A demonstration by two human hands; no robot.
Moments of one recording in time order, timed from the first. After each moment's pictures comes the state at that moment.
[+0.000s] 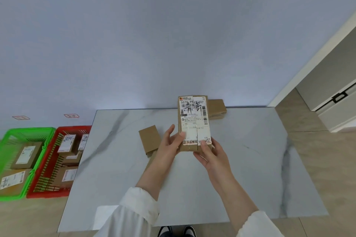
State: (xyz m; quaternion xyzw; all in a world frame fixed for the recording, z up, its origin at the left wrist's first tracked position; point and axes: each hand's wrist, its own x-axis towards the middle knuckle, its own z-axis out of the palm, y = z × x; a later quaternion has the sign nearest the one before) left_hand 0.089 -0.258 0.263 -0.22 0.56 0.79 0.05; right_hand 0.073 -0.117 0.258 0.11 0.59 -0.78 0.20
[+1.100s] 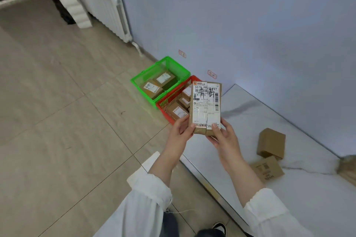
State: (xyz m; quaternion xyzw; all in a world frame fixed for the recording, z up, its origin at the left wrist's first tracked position) left_hand 0.417 -0.490 0.255 -0.44 0.45 0.72 -0.29; right_hand 0.293 -0.425 0.247 -0.15 0.60 -0.63 0.47
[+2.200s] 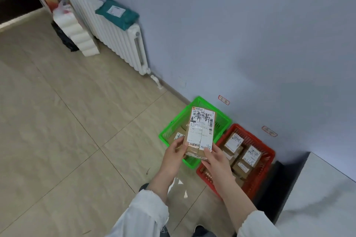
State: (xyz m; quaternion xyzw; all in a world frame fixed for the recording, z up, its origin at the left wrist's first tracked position) left_hand 0.478 -1.034 0.184 -0.51 0.46 0.70 -0.22; right_hand 0.369 -0.952 0.179 -0.07 0.65 -0.56 0.51
